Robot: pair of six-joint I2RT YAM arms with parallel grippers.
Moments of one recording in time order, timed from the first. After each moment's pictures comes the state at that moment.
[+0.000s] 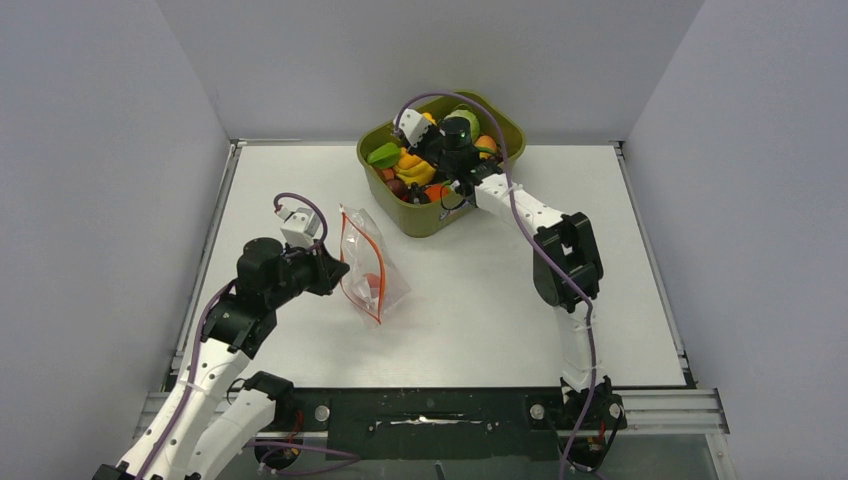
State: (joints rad) left arm -0.35 0.72 0.70 -0.40 0.26 -0.31; right arm 0.53 2.18 1.85 0.13 -0.12 -0.69
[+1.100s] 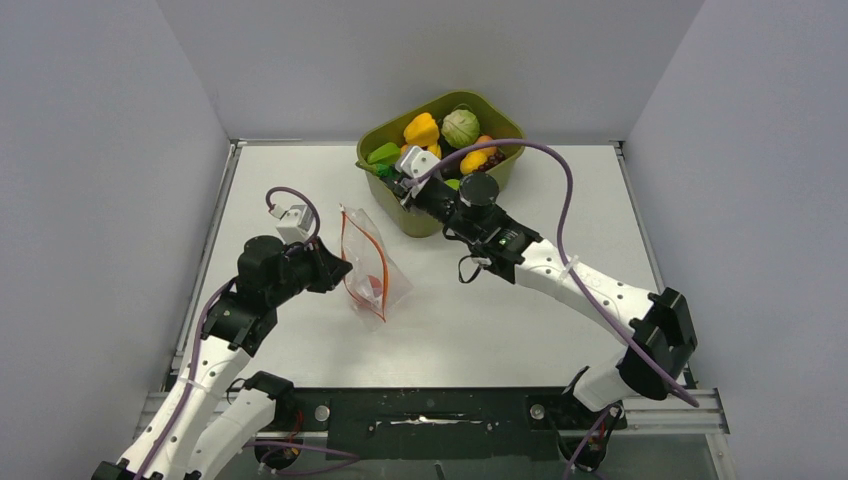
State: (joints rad) left arm -0.35 0.74 0.72 -0.40 0.25 -0.50; right arm 0.84 1.44 1.23 0.34 -0.10 -0.34
